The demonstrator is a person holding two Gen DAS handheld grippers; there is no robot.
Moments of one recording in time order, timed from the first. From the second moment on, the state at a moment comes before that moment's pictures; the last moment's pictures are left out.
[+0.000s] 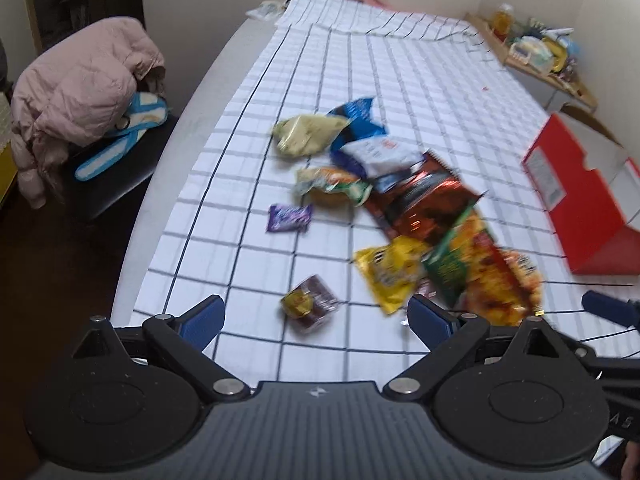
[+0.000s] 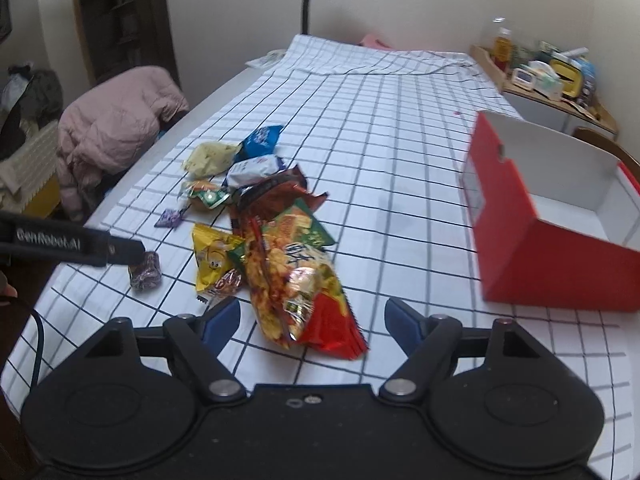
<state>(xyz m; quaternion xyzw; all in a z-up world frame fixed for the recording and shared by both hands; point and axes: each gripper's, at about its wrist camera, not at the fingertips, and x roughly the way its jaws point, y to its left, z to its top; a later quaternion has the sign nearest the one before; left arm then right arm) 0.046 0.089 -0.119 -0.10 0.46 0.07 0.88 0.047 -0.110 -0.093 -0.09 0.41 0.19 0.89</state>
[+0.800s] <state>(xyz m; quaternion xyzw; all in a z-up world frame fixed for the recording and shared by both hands) 0.069 0.093 -0.164 -0.08 0.47 0.06 0.88 0.072 -0.089 -0.128 -0.12 0.43 0.19 0.88</state>
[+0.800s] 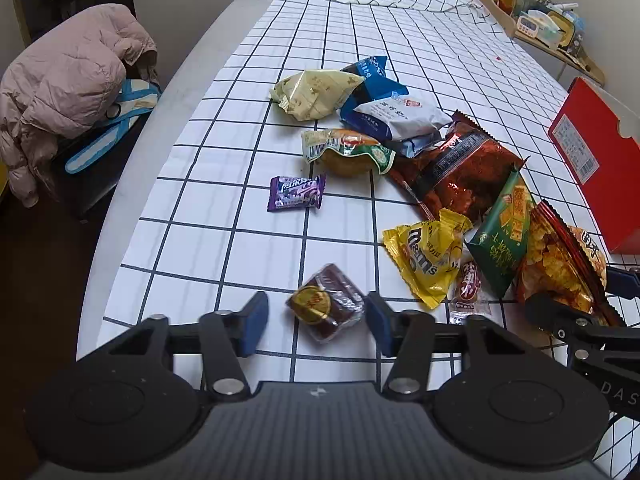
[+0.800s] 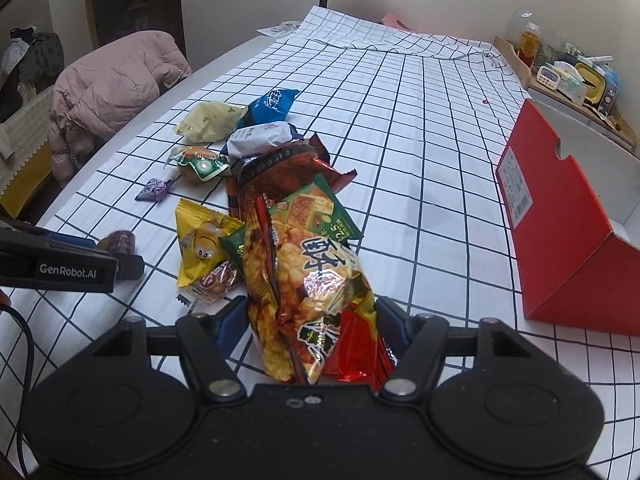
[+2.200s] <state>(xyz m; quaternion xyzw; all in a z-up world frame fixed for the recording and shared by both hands) 0.109 -0.082 -0.010 -0.05 0.39 -0.04 0.92 0.097 -0.267 0.013 -0.02 0.36 0.12 0.93</state>
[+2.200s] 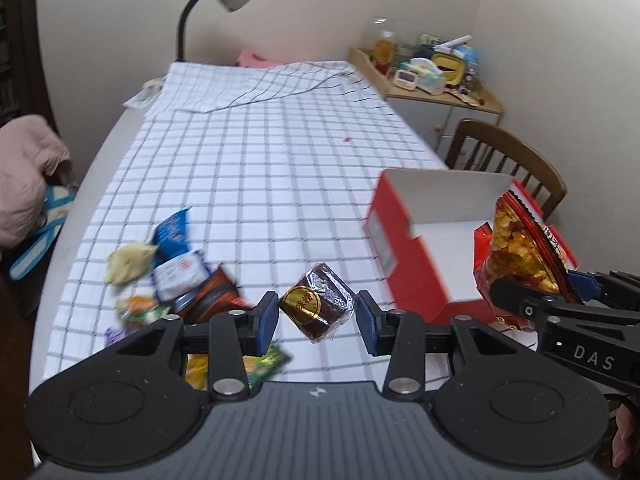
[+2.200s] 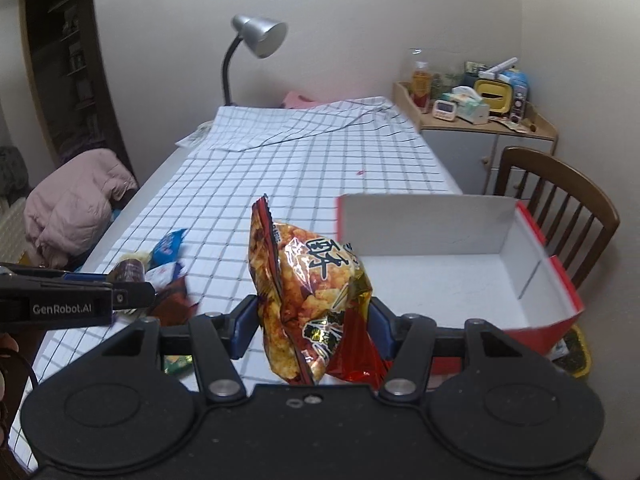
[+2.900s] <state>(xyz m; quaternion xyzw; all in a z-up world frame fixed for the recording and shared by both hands) 0.229 -0.242 -0.025 0.01 0.42 -0.09 0.90 0.211 -0.403 -0.022 0.00 0.40 0.06 0.91</state>
